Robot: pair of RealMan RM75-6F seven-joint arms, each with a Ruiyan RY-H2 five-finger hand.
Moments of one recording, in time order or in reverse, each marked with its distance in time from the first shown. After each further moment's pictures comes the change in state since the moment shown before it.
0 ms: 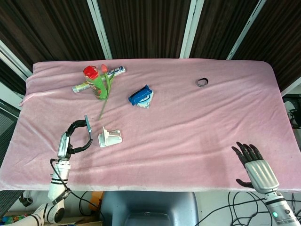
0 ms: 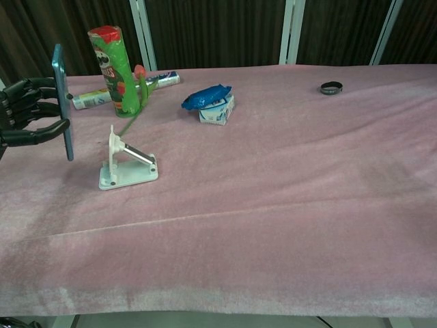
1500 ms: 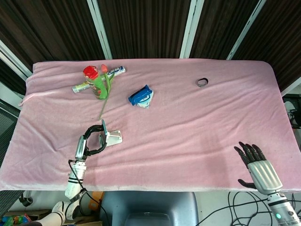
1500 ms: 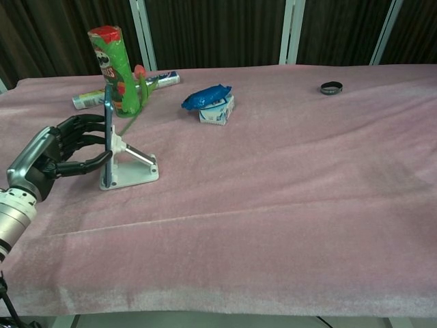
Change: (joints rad) left arm -0.078 -0.294 0.040 0.444 -0.008 -0.061 -0.210; right arm -0.010 0.013 -0.005 0.005 -0.012 0.024 0.025
